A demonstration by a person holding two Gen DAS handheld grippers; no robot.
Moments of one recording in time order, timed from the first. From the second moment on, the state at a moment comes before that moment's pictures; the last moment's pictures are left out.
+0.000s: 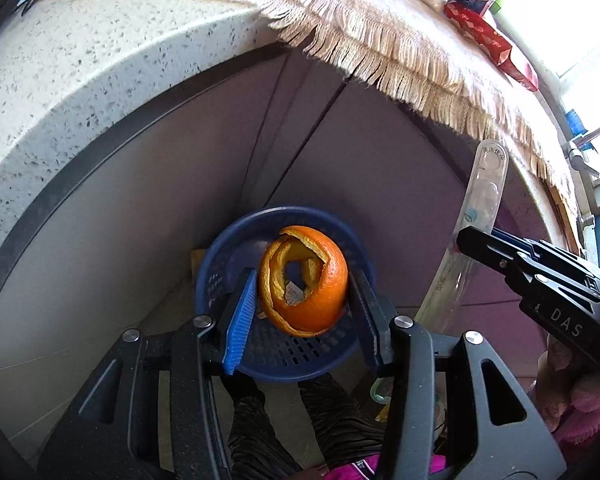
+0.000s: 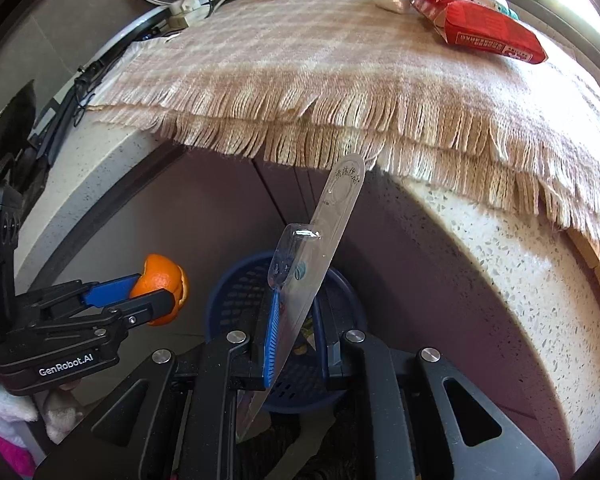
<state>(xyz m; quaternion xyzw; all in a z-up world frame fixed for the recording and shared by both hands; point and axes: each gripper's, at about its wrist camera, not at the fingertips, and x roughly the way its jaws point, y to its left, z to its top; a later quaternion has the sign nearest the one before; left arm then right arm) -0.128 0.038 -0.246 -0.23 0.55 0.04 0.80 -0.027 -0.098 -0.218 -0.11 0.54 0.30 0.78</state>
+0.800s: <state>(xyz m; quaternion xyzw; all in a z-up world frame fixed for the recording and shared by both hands) -0.110 0.027 -0.263 -0.22 0.57 0.04 0.79 -0.017 -0.086 -0.232 -0.12 0.56 0.31 0.76</state>
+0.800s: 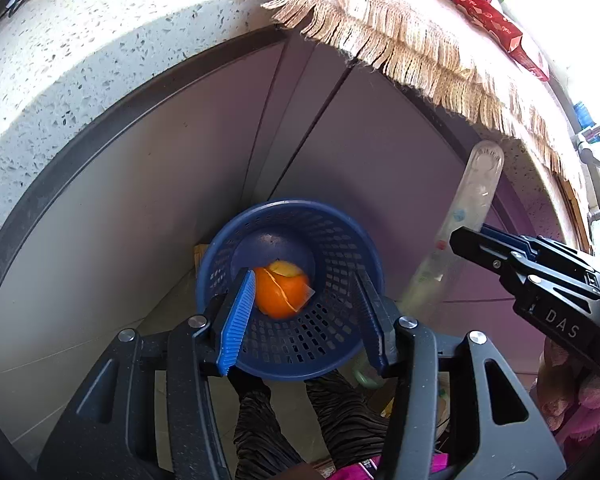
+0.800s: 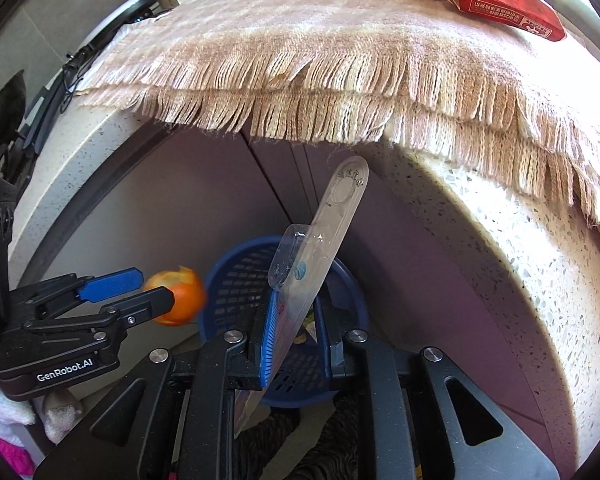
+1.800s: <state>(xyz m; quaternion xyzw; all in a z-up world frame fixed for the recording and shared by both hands) -0.100 0.045 -0.194 -0.23 0.52 0.06 0.82 -0.002 -0.117 -0.153 -0.07 0.52 0.35 0.78</state>
